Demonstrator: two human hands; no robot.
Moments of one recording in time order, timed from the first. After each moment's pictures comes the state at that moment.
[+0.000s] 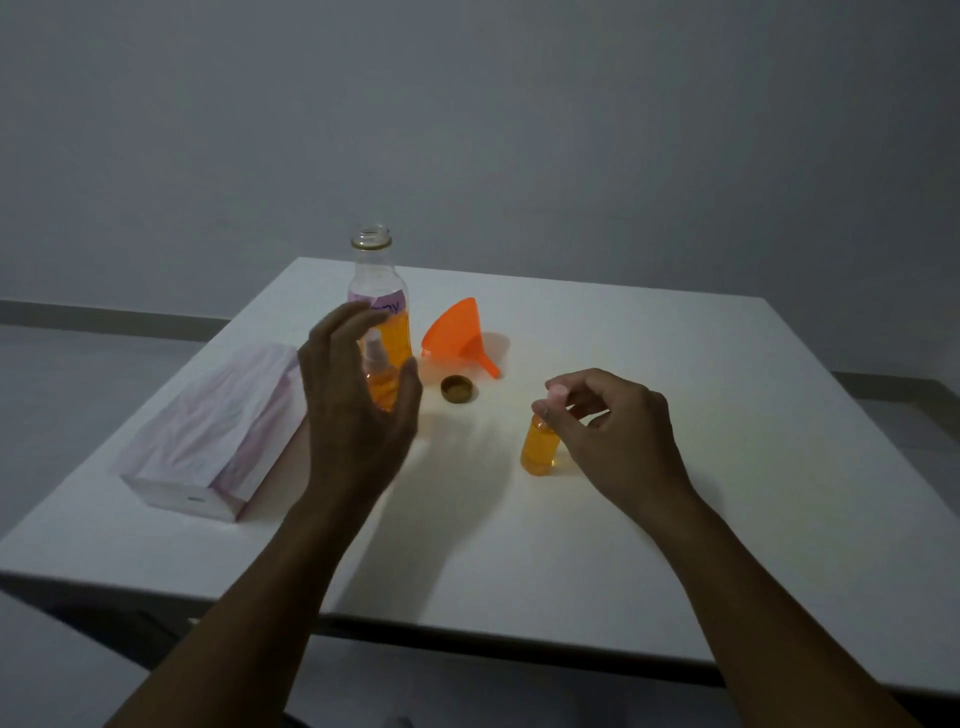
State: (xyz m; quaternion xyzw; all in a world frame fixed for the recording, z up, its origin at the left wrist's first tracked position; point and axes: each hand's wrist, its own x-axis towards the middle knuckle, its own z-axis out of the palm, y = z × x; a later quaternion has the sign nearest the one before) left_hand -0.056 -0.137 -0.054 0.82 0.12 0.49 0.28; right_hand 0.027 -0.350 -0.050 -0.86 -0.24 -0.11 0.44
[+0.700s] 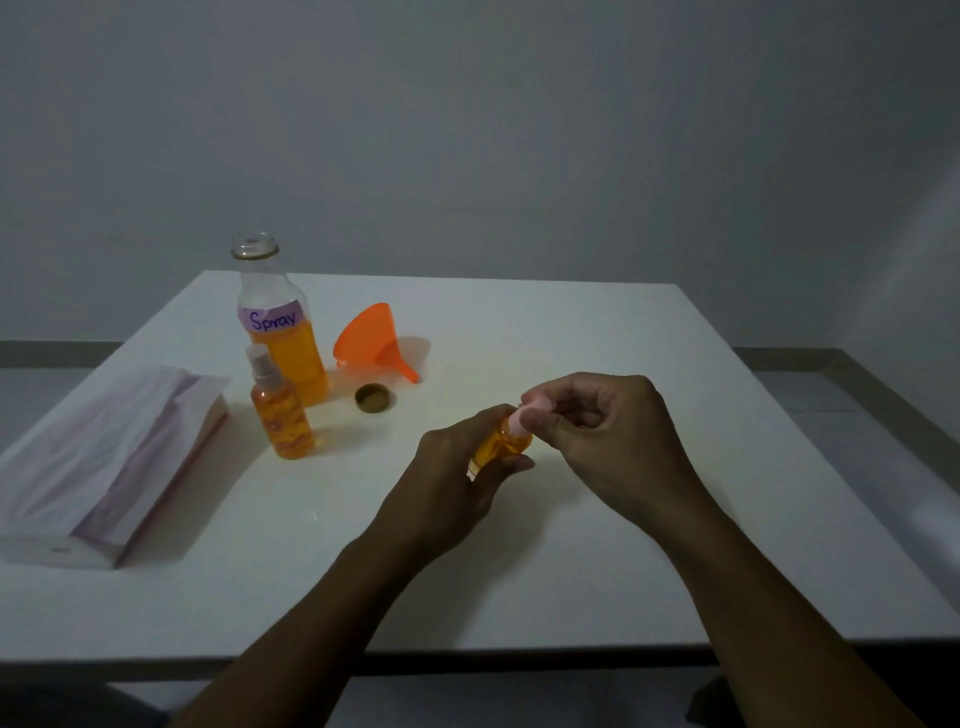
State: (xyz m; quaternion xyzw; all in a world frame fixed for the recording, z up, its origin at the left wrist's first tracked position) left_hand -0.019 -0.256 -0.082 0.89 -0.08 0.19 0.40; right_hand 0.024 -0.421 -0.026 -0.84 -0.20 -0.06 0.49
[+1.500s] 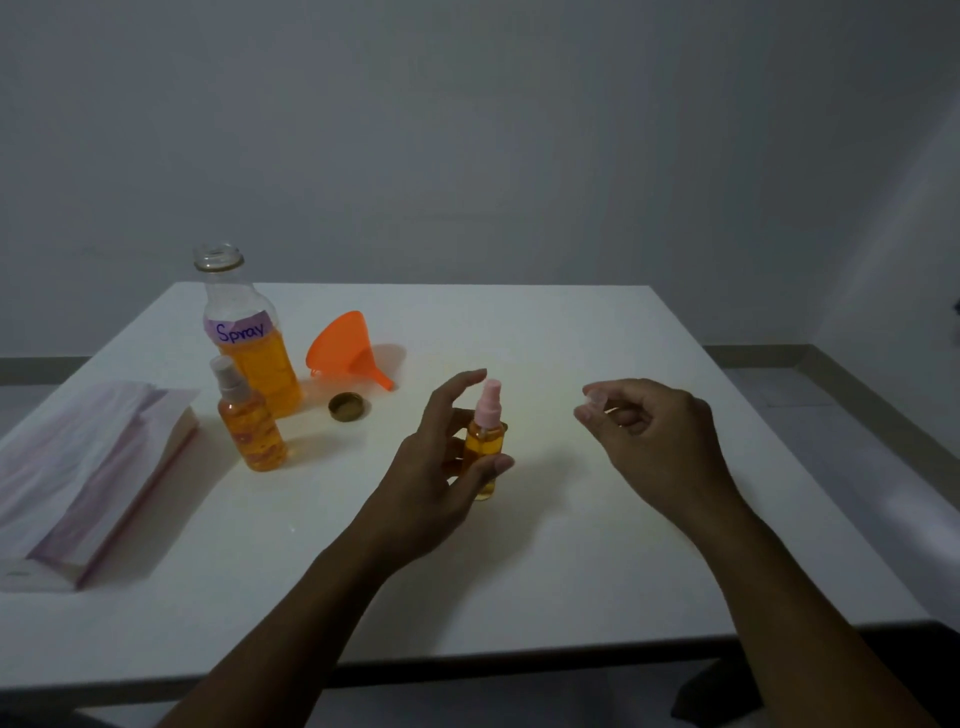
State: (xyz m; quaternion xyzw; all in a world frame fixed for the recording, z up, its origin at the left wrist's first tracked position) left_hand -0.020 -0.264 -0.072 0.84 -0.08 0.14 0.52; right_hand 0.046 -0.481 -0.038 -0.87 -0.14 -0.16 0.44
